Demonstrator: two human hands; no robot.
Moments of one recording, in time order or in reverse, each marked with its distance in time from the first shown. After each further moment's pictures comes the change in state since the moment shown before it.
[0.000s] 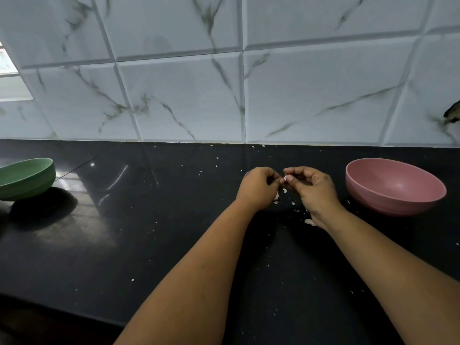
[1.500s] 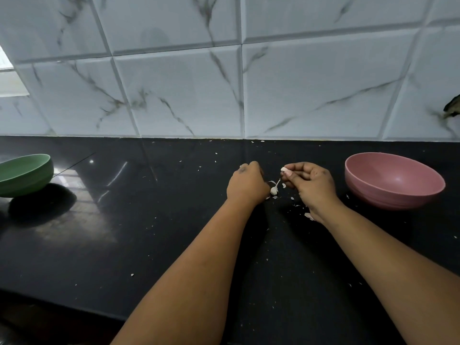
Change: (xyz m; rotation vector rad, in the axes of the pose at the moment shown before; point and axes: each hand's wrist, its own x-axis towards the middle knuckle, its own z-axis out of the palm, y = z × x) left_hand -0.002 0.000 -0.009 0.346 -0.029 -0.190; right_hand 0.001 0.003 0.002 0.006 0.032 0.029
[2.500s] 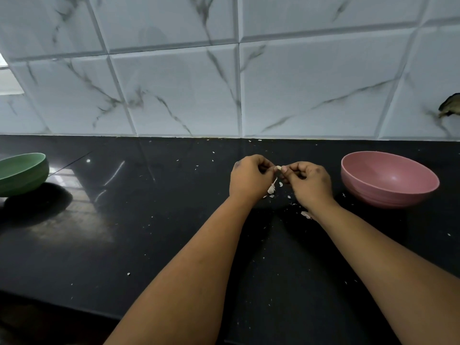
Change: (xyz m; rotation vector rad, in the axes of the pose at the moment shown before) left_hand -0.001 0.008 0.005 -0.336 0.220 0.137; right_hand 0.003 0.003 -0.004 -0.361 0.055 -0.156
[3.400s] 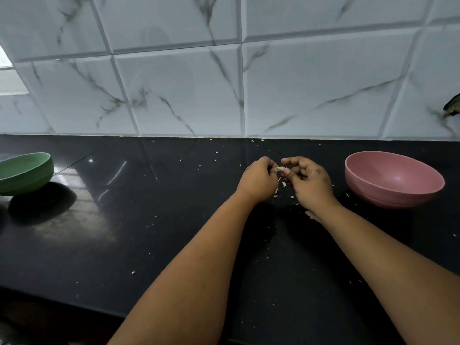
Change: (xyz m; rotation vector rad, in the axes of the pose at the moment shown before) left_hand 0.003 0.001 0.003 -0.031 -0.207 -0.049; right_hand -0.003 -0.003 0.003 0.115 -0.081 -0.034
